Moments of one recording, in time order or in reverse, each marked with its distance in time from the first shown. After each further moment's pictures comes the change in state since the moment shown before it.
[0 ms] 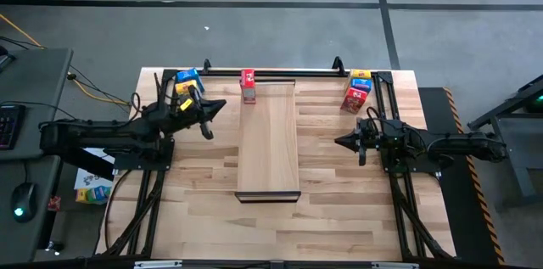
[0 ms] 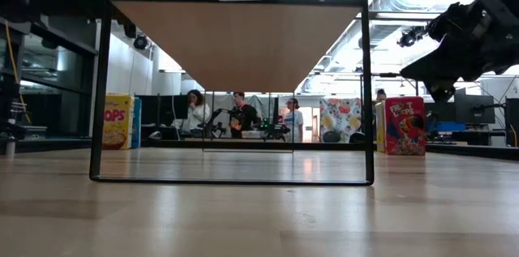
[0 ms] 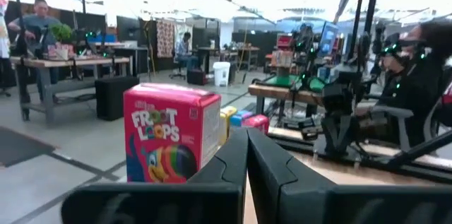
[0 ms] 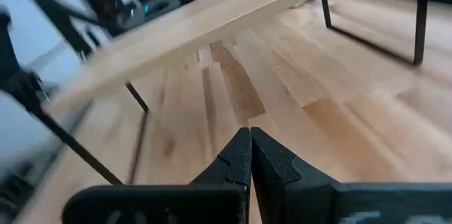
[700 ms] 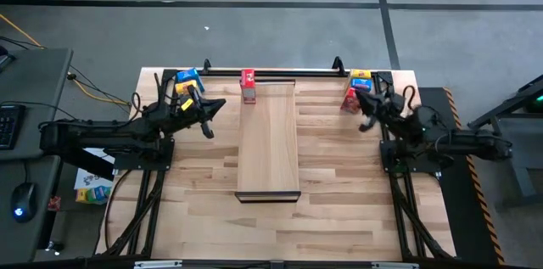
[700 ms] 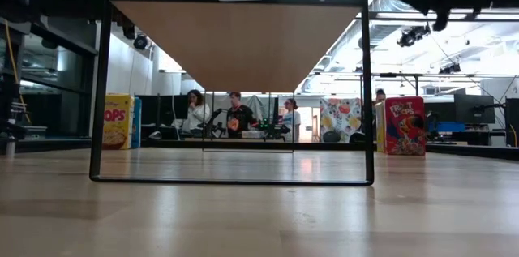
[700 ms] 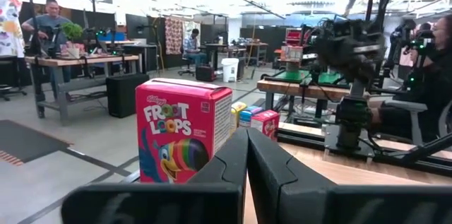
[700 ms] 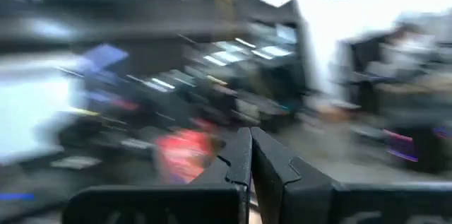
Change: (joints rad) left arm -0.001 0.000 0.000 -0.008 -0.030 0.020; right arm -0.021 0.083 0.199 0.437 0.553 -0.410
